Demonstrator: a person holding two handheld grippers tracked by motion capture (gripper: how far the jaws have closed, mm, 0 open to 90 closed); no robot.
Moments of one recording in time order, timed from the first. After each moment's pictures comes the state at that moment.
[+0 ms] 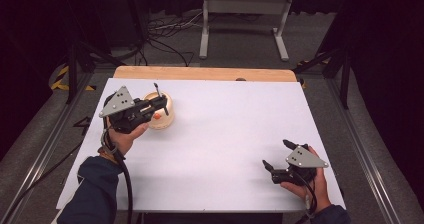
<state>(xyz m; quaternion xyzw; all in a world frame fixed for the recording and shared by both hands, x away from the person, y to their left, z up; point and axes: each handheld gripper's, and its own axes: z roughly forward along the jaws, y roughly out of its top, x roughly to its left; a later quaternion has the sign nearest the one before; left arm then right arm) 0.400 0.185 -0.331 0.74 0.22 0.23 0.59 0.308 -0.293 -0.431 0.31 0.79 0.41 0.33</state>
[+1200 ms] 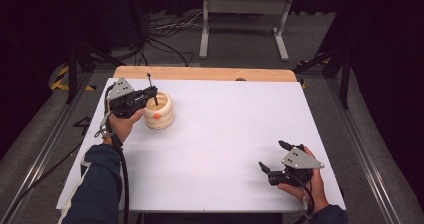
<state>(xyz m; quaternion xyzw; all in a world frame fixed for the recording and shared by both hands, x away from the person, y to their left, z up) 0.463 0.206 -0.376 0.74 0.30 0.25 0.54 0.306 -0.284 -0.431 0.29 0.80 0.41 0.32</state>
